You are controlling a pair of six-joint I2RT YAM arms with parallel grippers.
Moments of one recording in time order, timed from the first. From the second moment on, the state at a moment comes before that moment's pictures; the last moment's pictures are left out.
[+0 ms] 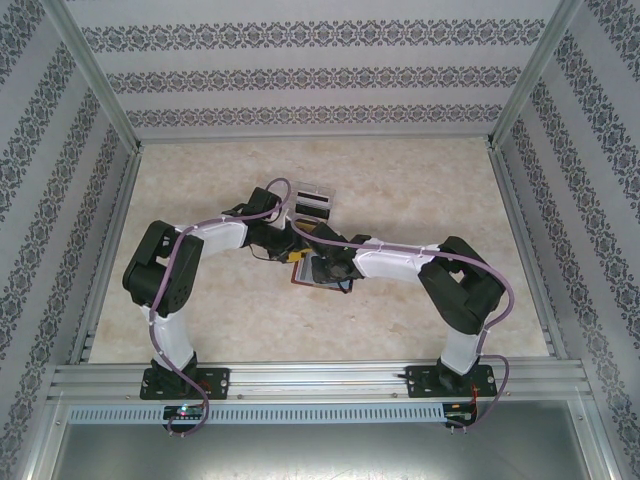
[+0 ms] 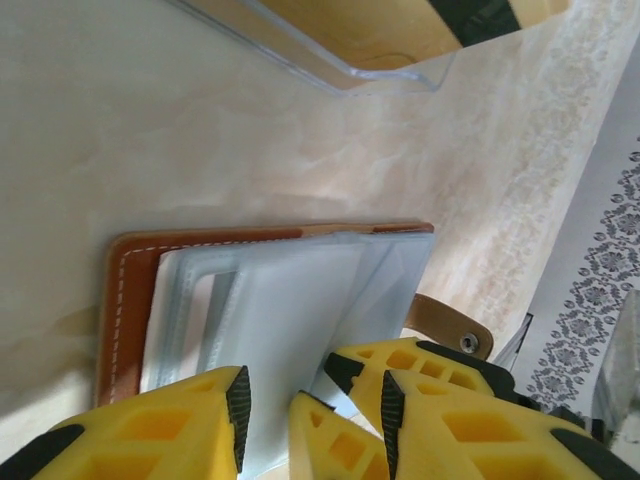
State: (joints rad) left arm -0.39 1.87 1.09 -0.28 0.70 -0.77; right arm 0.82 1.81 1.06 -0.43 0.07 0.69
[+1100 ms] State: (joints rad) left arm -0.43 1.87 1.08 -0.36 0.65 -0.70; right arm 0.80 1.80 1.03 -0.38 0.06 0.70
